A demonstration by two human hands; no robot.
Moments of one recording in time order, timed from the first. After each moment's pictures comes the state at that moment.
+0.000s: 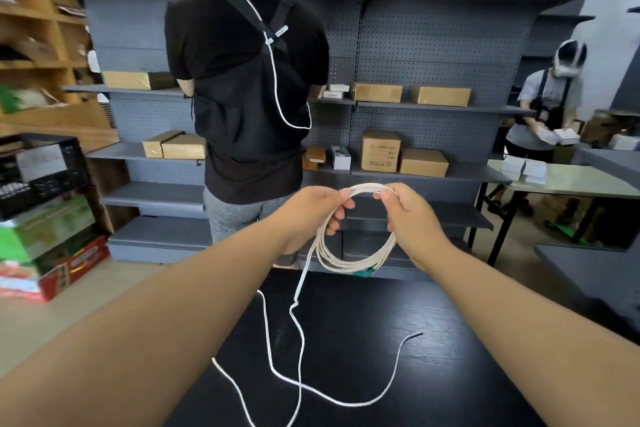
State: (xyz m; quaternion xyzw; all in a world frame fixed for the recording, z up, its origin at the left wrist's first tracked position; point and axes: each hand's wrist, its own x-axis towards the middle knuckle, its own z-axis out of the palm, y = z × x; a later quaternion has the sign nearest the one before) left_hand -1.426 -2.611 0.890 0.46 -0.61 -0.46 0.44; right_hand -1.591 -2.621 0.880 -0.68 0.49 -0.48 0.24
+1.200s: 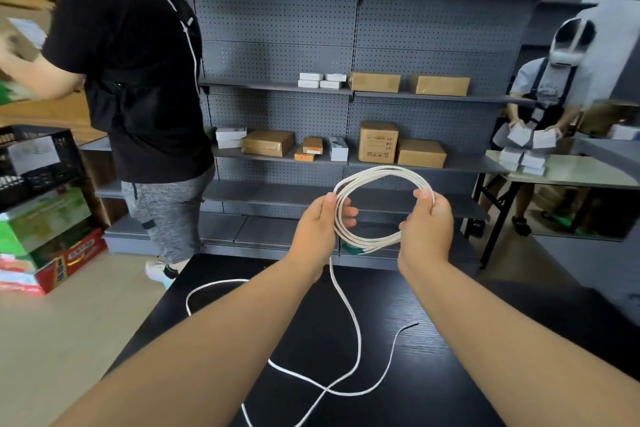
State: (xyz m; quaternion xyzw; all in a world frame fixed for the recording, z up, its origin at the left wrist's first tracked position) left_hand -1.465 -2.607 0.841 0.45 -0.48 -0.42 0.62; right_hand -1.587 -2.620 0.855 -0.38 0.54 -0.69 0.30
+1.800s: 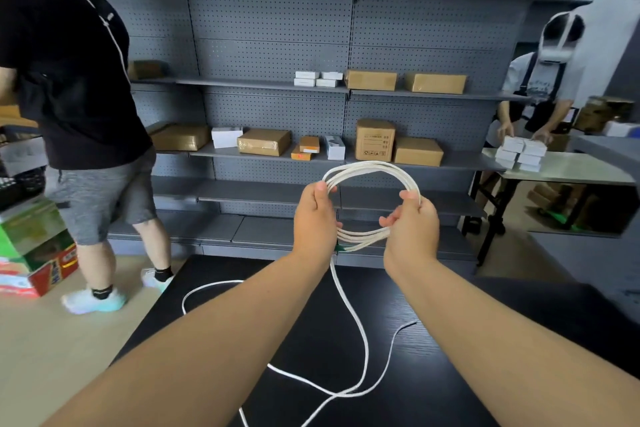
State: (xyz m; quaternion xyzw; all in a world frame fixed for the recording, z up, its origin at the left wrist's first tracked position) left_hand -1.475 -2.613 0.852 0.50 -0.46 -0.32 0.66; right_hand -1.574 -2.613 0.861 -0.32 0.50 -0.69 0.41
